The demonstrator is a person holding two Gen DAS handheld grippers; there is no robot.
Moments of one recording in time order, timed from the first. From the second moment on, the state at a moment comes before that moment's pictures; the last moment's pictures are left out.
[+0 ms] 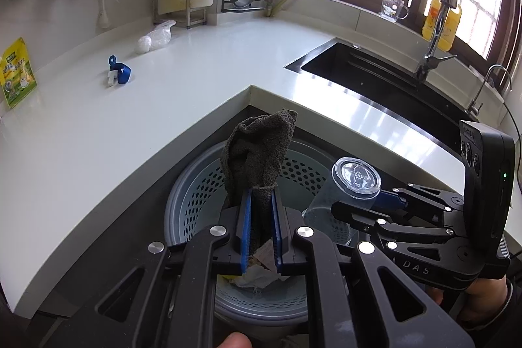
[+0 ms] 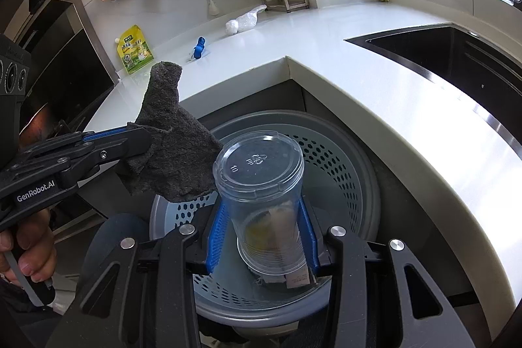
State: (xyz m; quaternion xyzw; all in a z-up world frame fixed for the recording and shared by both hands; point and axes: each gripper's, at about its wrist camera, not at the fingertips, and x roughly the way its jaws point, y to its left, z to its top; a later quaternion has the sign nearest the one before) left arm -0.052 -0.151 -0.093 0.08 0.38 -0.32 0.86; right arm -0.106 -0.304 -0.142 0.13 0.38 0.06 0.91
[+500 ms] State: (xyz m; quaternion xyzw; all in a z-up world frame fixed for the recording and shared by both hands) left arm -0.050 -0.150 -0.097 0.09 0.38 -0.31 0.86; right arm -0.105 -0.304 -0.147 0.13 0.39 0.06 0.91
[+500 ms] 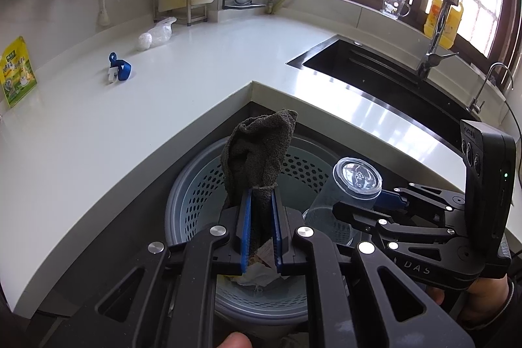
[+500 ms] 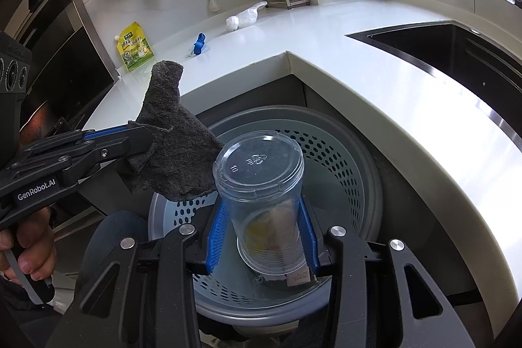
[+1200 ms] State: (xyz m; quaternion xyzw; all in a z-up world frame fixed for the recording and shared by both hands) left arm -0.034 -0.154 -0.147 0.09 0.44 -0.30 0.84; right arm -0.097 -0.294 -0.180 0.11 0.43 0.06 0.89
